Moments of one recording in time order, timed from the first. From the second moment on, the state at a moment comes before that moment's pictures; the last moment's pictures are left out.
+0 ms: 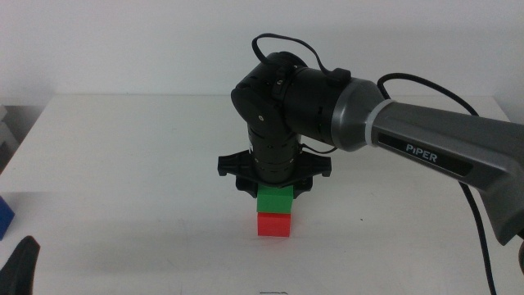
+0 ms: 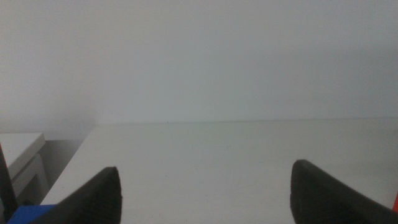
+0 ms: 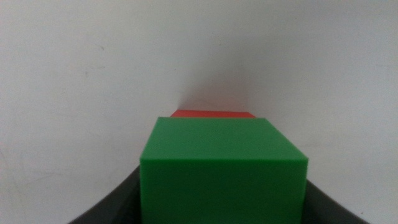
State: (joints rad) left arm -0.07 -0.01 0.03 0.02 0.04 -0.05; right arm 0.82 2.10 -1.83 -0.23 1.17 0.92
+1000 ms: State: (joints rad) left arm -0.07 -0.01 0.03 0.02 0.04 -0.05; right arm 0.81 1.65 -1.66 -0.26 1.22 0.60
